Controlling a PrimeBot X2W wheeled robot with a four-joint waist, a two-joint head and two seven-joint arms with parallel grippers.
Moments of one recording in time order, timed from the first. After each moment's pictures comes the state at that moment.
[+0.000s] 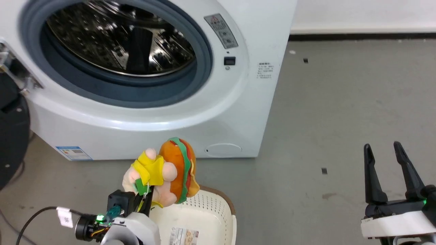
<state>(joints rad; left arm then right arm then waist) -0.28 0.20 -0.29 0.70 -0.27 -0.05 -0.26 -0.03 -0.05 -0.13 -0.03 0.10 0.13 -0.26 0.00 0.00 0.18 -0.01</state>
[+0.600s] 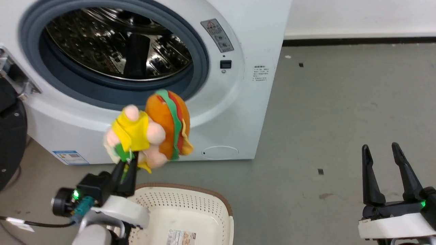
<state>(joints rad) -0.16 0.22 -0.16 0.23 -0.23 -0.04 -0.26 0.00 -0.05 -0.11 -0.05 0.12 0.13 -0.26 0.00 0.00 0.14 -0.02</state>
